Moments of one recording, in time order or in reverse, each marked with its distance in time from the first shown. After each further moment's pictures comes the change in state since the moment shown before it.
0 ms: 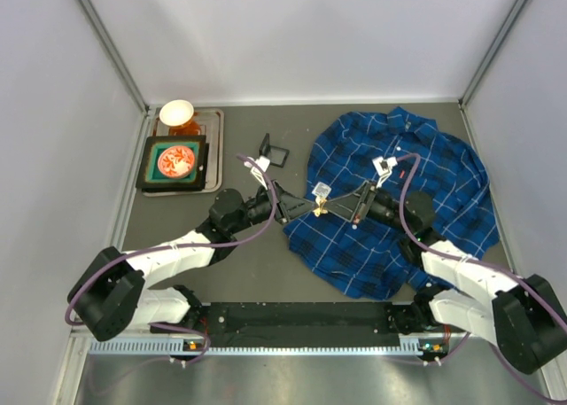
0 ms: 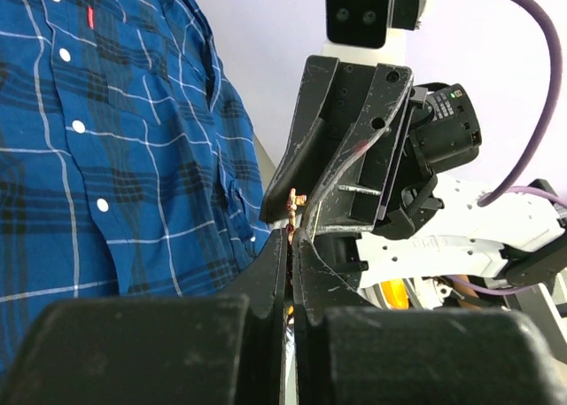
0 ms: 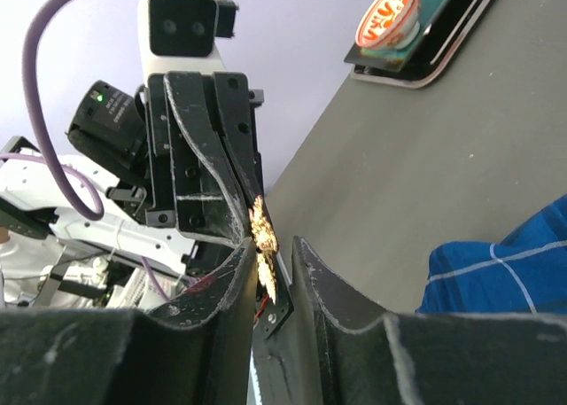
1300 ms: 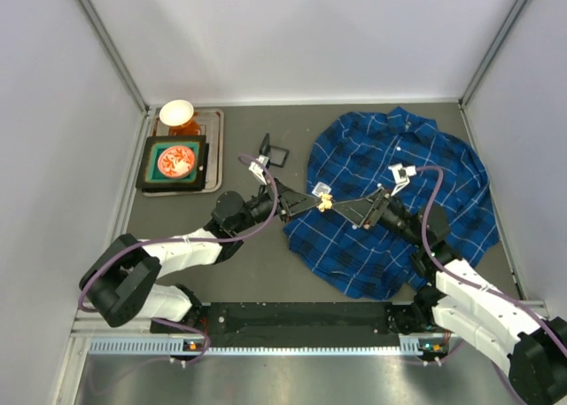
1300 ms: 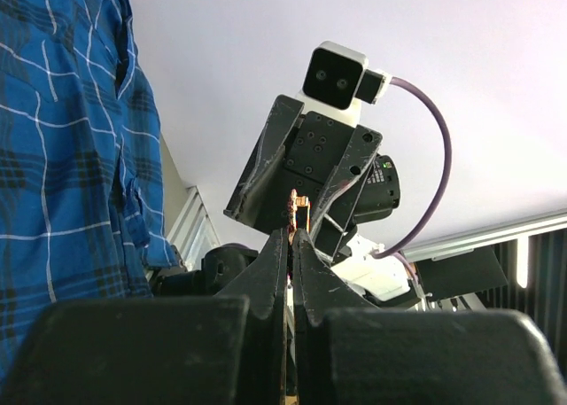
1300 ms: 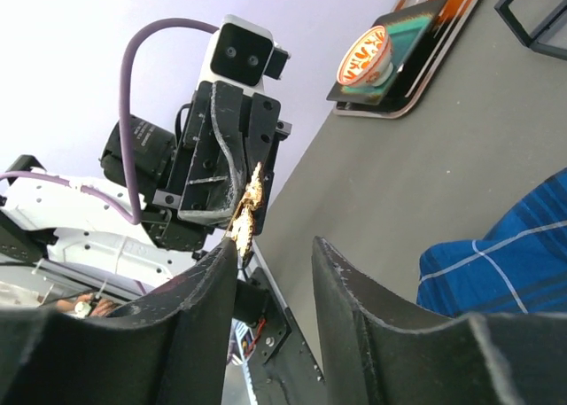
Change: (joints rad) left arm -0.001 0.109 -0.016 0.230 0.003 -0.397; right arm 0.006 -0.278 -0.046 -0.223 0.143 -0.013
